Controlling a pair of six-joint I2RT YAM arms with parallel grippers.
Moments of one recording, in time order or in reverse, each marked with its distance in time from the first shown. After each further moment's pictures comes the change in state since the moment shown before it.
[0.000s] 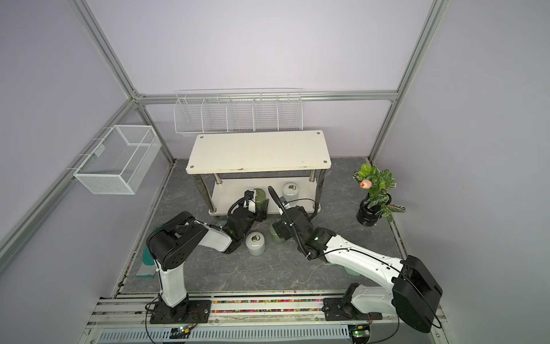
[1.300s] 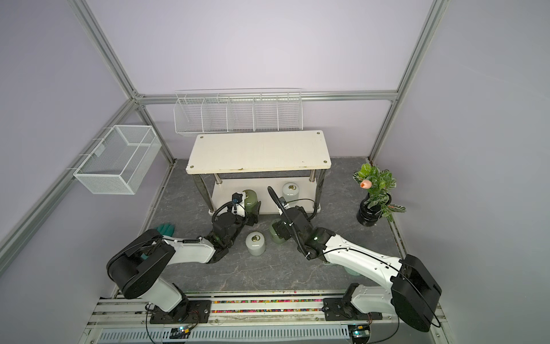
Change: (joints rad) left arm -0.013 -0.357 -0.192 -0.113 0.000 0.004; right arm 0.000 0.008 0.000 0.000 -0.001 0.000
